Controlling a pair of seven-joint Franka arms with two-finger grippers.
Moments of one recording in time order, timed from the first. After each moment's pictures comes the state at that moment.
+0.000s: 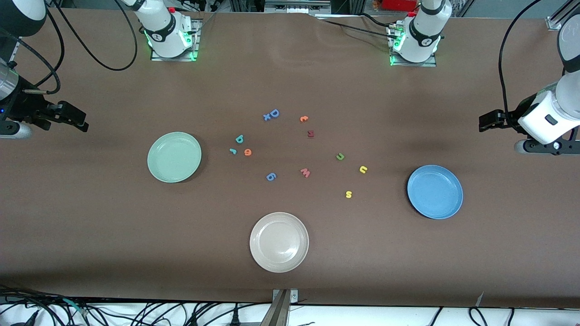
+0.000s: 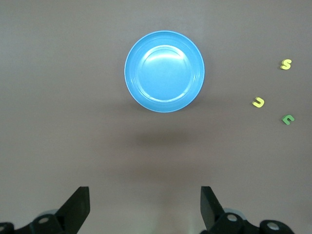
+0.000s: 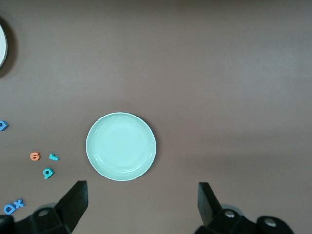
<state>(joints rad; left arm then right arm) -0.12 0.14 0.12 -1.58 0.03 1.53 0.03 -0.01 0.03 0.01 -1.67 0.00 1.74 0.03</state>
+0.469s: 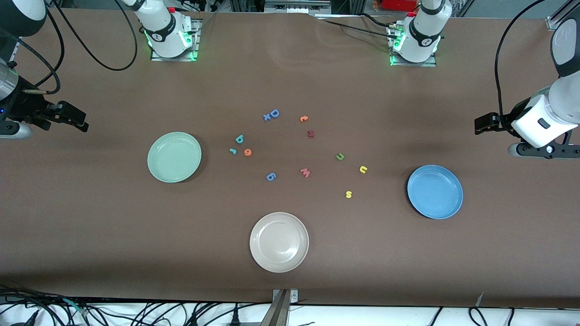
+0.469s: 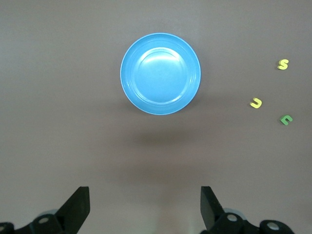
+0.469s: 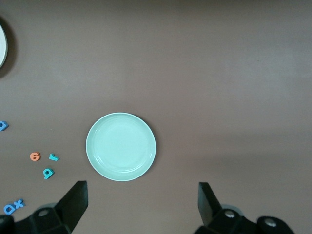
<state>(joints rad) -0.13 0.16 0.12 -1.56 0.03 1.53 0.03 -0.01 0.03 0.01 -1.67 0.00 1.74 0.03</state>
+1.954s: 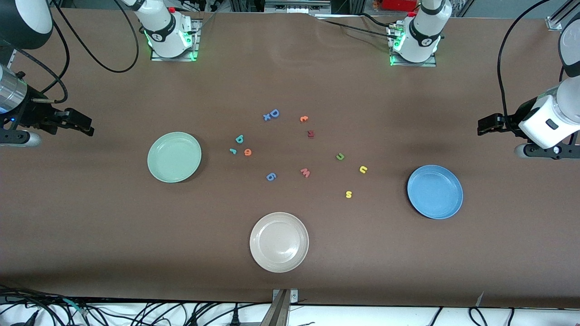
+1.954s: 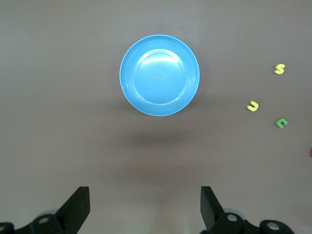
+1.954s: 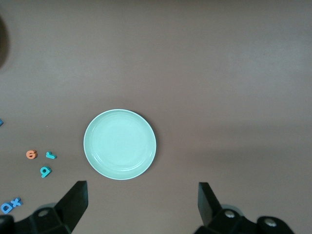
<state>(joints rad) -0.12 0.16 0.13 -1.55 0.00 1.53 0.03 -0.01 0.07 0.01 -1.67 0.00 1.74 0.04</state>
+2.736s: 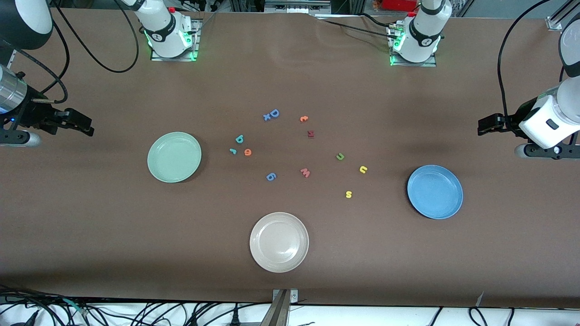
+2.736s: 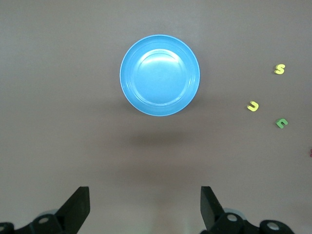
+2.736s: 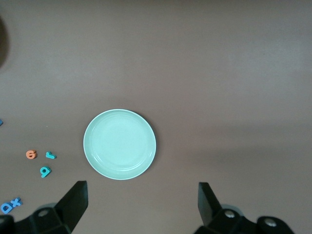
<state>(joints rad) -0.12 0.16 0.13 -1.55 0.00 1.53 0.03 -0.01 0.07 0.01 -1.67 0.00 1.74 0.04</state>
